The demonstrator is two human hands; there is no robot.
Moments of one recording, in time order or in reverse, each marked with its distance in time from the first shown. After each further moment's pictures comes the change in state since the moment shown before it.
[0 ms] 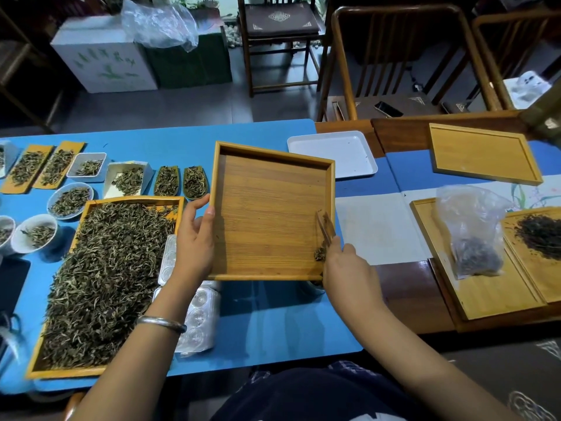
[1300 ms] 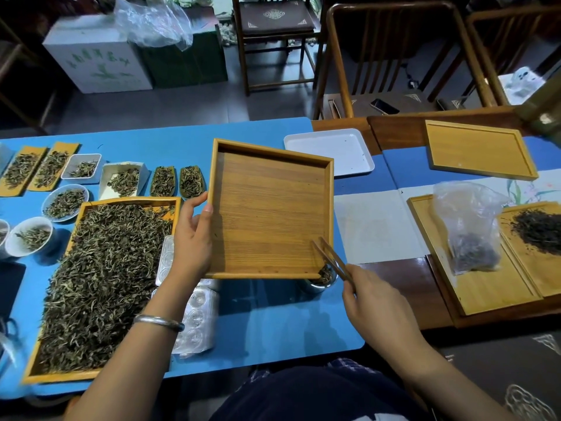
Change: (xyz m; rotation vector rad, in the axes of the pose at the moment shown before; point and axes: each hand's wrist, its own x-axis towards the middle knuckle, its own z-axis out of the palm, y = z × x) left_hand 0.003 0.002 0.001 0.043 -0.003 0.026; right_hand -0.046 0.040 0.001 0.261 0.022 -0.014
